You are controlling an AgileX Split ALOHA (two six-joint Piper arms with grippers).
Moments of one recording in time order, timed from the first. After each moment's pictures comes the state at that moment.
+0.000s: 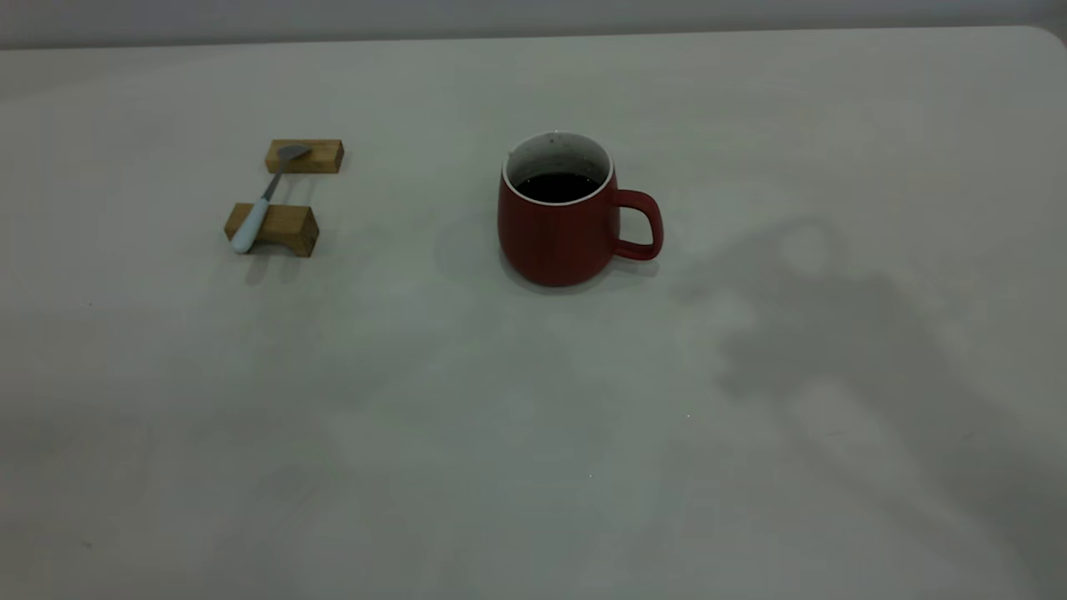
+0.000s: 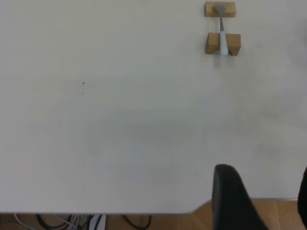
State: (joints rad) left arm 0.02 -0.02 -0.49 0.01 1.13 -0.01; right arm 0.32 1.61 -1.46 0.16 1.21 -0.31
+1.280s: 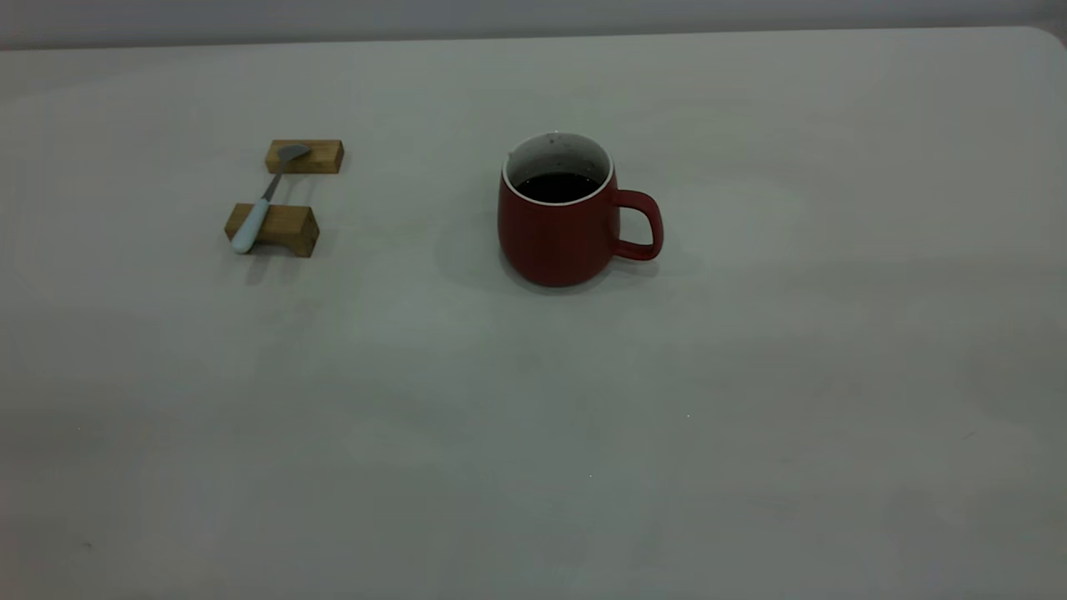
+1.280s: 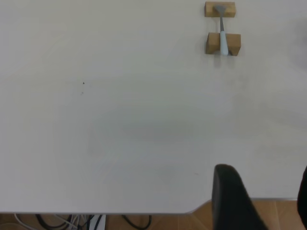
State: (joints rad) left arm 0.02 -0.02 -0.49 0.01 1.13 -0.01; right arm 0.00 0.08 -0.47 0.03 1.14 -0.05
